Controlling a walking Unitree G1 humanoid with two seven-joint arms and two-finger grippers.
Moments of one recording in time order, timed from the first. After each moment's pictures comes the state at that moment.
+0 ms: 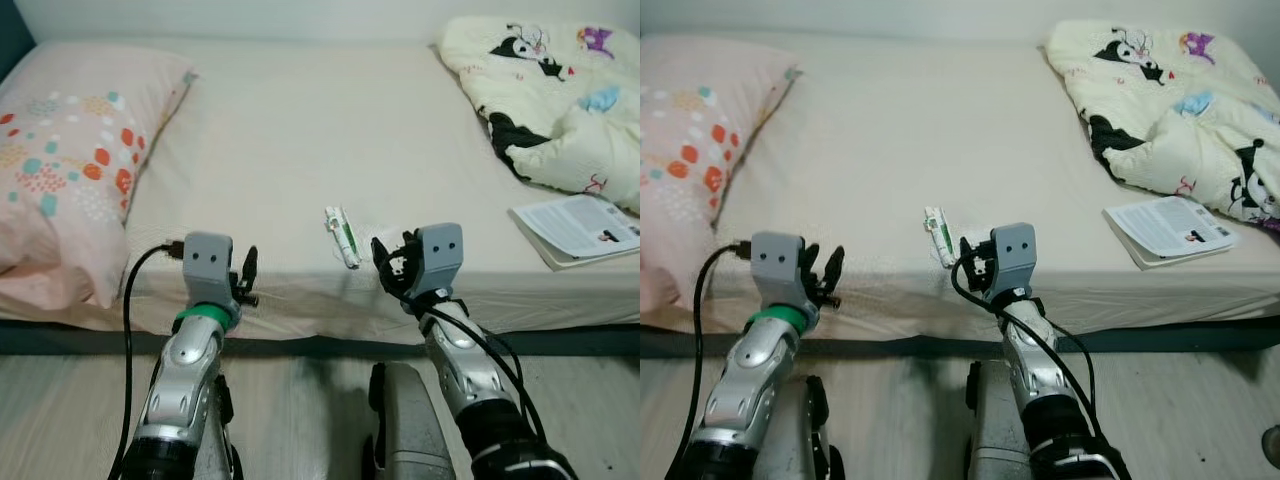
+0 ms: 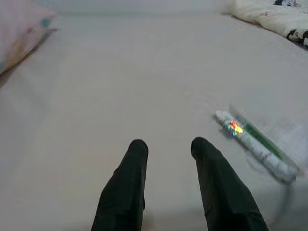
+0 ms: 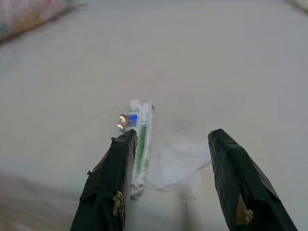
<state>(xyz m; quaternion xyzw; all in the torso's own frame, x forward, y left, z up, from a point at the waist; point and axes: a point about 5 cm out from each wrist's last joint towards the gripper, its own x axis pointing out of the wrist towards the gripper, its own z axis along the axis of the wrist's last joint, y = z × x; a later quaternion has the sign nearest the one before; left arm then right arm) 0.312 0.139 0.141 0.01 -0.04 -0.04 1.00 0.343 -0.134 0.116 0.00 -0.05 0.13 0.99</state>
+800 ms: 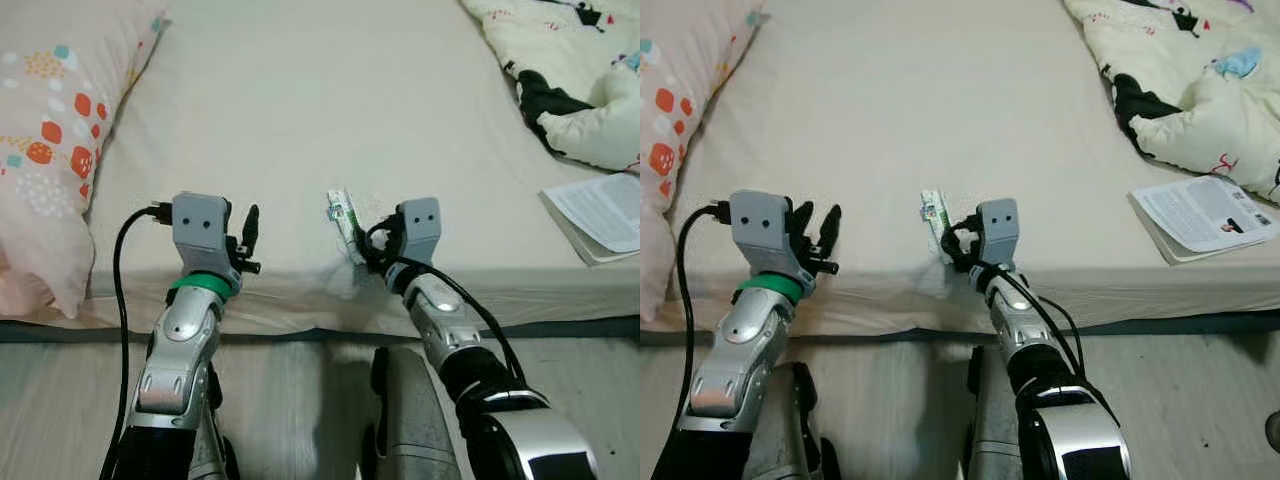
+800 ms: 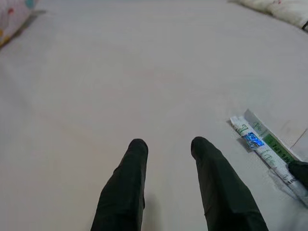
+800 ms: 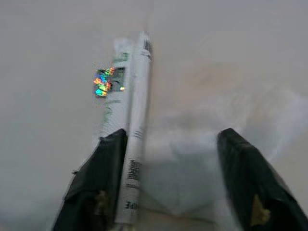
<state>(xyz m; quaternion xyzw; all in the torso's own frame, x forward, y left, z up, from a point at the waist) 0.301 0.140 0.171 0.01 -0.06 -0.04 1.00 0.369 -0.118 0.106 0.02 0.04 0.12 0.99</state>
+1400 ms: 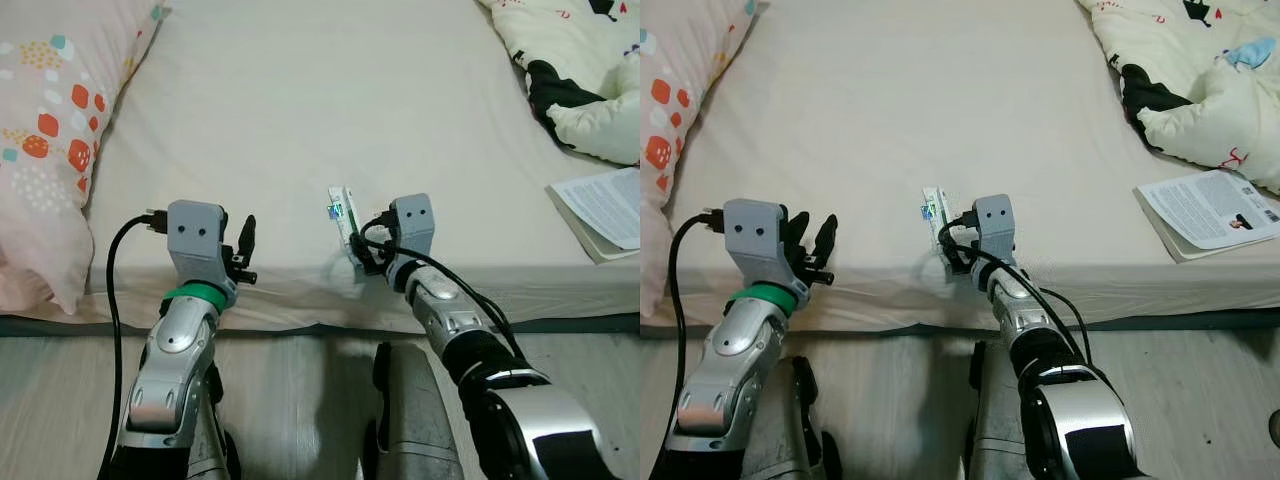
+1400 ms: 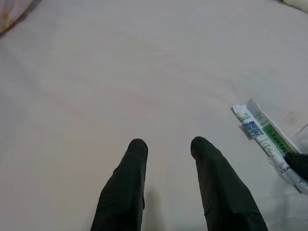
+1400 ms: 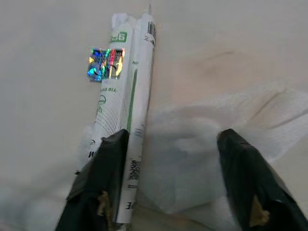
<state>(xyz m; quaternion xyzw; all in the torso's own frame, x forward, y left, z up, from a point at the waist) 0.292 0.141 0.170 0.00 -0.04 -0.04 1.00 0.374 -0.118 0.101 0.00 0.12 0.16 0.98</state>
